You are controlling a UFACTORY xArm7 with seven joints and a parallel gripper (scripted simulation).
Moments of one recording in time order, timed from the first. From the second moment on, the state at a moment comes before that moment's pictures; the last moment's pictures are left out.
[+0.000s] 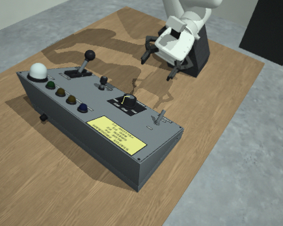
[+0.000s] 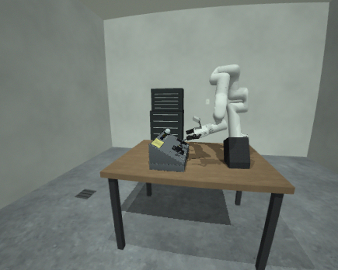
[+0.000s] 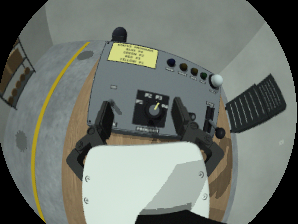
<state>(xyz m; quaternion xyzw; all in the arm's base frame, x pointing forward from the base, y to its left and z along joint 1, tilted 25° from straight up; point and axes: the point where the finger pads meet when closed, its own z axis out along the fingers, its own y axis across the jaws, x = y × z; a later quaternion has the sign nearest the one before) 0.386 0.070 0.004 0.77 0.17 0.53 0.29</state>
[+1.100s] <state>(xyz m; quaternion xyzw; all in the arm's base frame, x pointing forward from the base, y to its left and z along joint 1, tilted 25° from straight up) 0.363 0.068 -0.004 0.79 0.17 0.54 0.24</state>
